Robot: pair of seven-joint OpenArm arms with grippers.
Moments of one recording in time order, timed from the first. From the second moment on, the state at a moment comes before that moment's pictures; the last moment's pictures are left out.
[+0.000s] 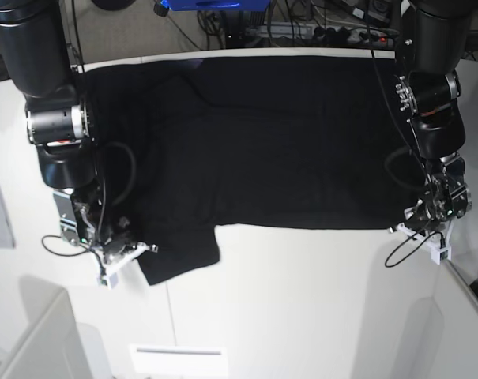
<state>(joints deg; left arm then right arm) -29.4 -22.3 -18.8 36.4 -10.1 -16.2 32.5 40.6 12.1 -12.5 21.8 30.2 14.0 -27.1</state>
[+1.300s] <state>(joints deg) -5.4 -17.5 -23.7 81.7 -10.1 -16.5 39.1 24.0 15.8 -7.3 57.0 29.3 9.2 -35.1</state>
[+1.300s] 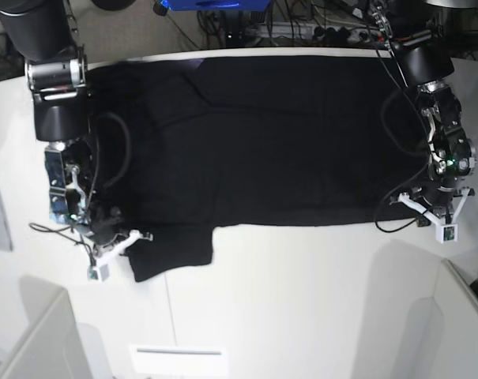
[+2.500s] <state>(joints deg) 15.0 -13.7 -33.3 110.7 -22.2 -16.5 47.7 4.0 15.3 7.1 88.1 29.1 9.1 -50.0</state>
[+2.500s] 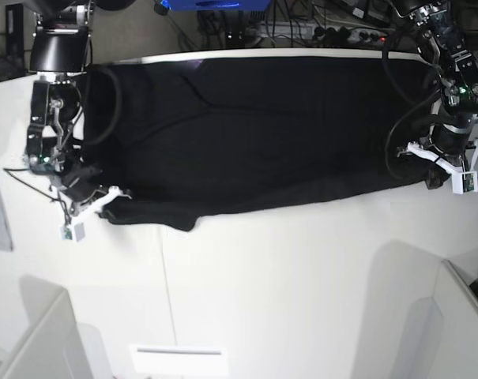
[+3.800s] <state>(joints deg) 30.1 -16.4 -46.4 110.9 -38.9 -23.8 47.8 -13.6 12.2 20.3 114.0 33.1 9.5 -69.3</state>
